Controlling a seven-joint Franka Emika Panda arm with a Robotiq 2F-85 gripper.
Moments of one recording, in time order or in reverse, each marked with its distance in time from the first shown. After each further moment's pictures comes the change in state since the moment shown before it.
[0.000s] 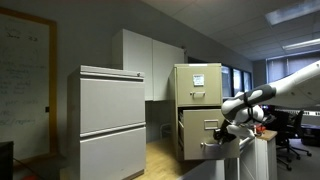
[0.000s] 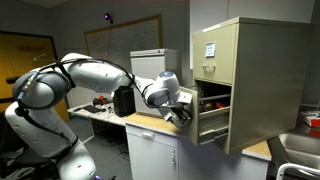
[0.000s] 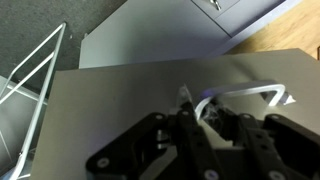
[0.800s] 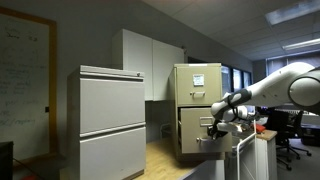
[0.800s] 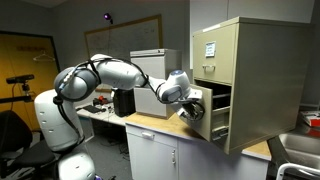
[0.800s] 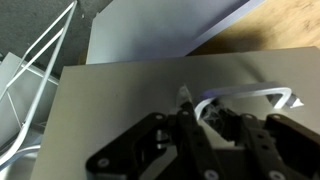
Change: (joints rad) arm -0.061 0.247 0.065 0.236 -0.018 0.042 0.036
